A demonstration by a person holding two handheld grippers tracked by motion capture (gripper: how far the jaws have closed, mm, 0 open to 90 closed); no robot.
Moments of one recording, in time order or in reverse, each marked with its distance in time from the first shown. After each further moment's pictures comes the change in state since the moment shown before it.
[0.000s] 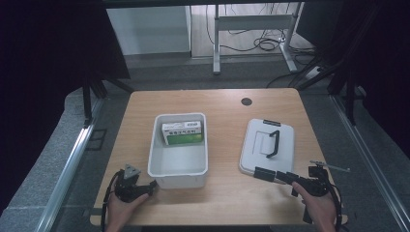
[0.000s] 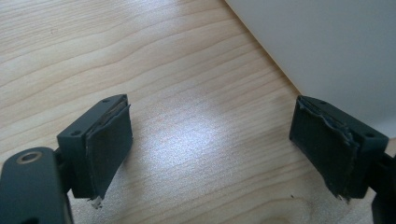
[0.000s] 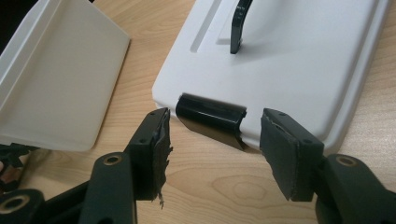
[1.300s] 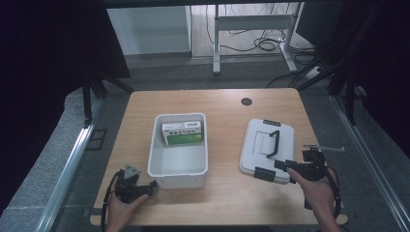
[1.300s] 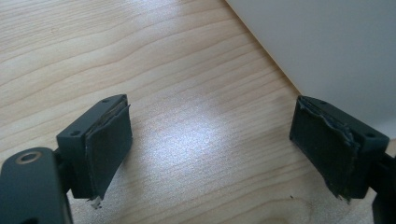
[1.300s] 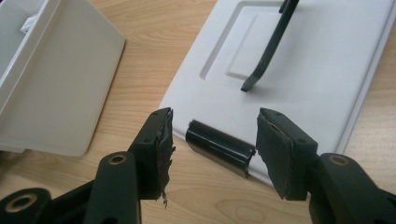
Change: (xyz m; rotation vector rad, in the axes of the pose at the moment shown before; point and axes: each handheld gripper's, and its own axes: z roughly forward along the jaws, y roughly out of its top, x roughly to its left) left arm -0.001 0.000 0.000 -0.001 0.005 -0.005; right arm 0.042 0.044 -0.003 0.063 -0.115 -0.121
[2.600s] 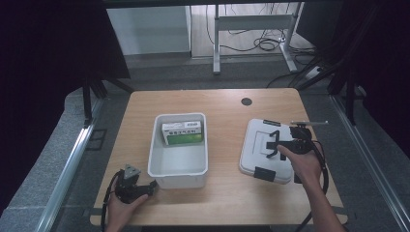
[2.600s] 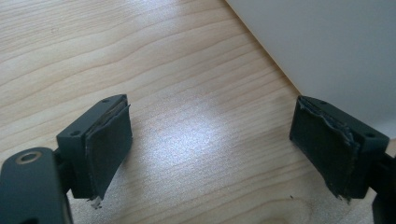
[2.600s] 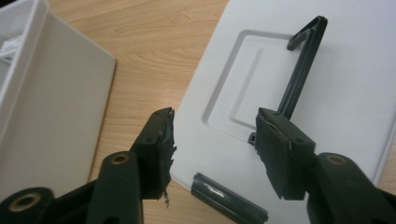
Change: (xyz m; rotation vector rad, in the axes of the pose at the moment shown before) left arm 0.000 0.000 0.000 0.002 -0.001 0.002; right arm 0.010 0.059 0.035 0.090 -0.044 0.043
